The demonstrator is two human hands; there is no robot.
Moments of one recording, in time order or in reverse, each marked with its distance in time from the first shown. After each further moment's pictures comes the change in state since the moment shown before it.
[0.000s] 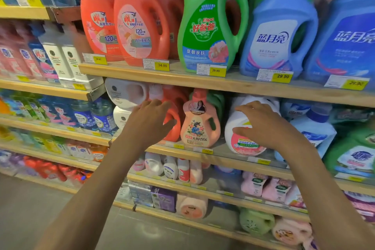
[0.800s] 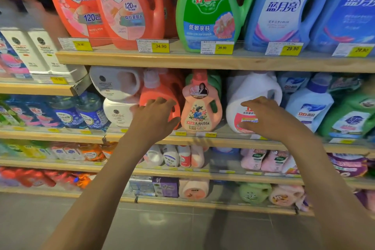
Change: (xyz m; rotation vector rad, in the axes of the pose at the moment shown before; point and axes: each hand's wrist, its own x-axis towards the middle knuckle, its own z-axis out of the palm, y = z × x) left_hand 0.021 -0.055 0.053 -0.034 -0.091 0.130; right_hand 0.003 -0.027 0.049 0.052 -0.048 0.179
